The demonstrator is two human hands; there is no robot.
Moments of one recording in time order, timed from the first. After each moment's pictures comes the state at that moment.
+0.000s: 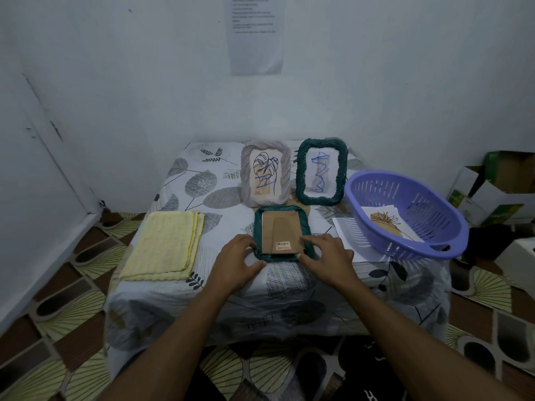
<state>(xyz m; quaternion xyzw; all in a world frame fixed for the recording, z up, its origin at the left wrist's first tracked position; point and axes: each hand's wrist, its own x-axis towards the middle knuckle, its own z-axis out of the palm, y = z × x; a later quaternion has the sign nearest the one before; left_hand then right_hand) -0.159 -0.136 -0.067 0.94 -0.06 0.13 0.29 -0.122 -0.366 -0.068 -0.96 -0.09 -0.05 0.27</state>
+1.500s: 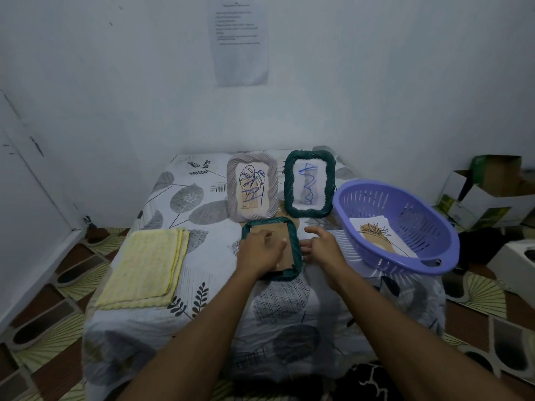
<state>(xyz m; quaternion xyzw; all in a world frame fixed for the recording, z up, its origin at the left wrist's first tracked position) -0.097 -0.209 -0.035 0.91 0.07 0.03 0.41 -0.079 -0.361 -0.036 -0.75 0.09 0.07 0.65</state>
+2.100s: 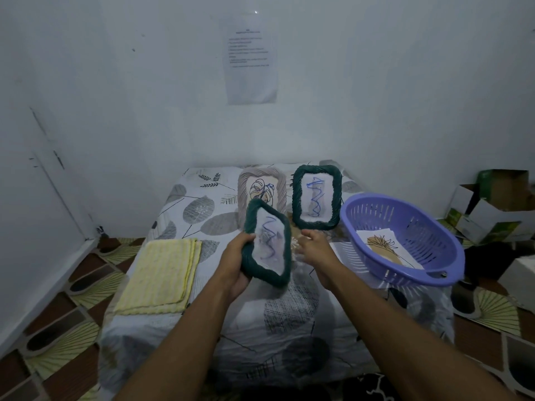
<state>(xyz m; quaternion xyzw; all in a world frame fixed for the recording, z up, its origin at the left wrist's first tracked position) -0.130 -0.166 -0.002 0.46 0.08 -0.05 0.88 -0.083 -0.332 -0.010 -0.73 0.04 0.08 0.68</state>
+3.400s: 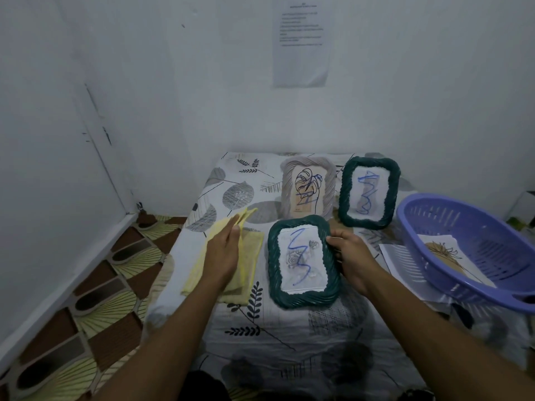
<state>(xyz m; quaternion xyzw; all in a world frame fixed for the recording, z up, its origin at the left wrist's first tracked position) -0.138 -0.048 -0.040 0.82 0.09 0.23 0.52 -0.080 -0.295 -0.018 -0.67 0.05 0.13 0.73</state>
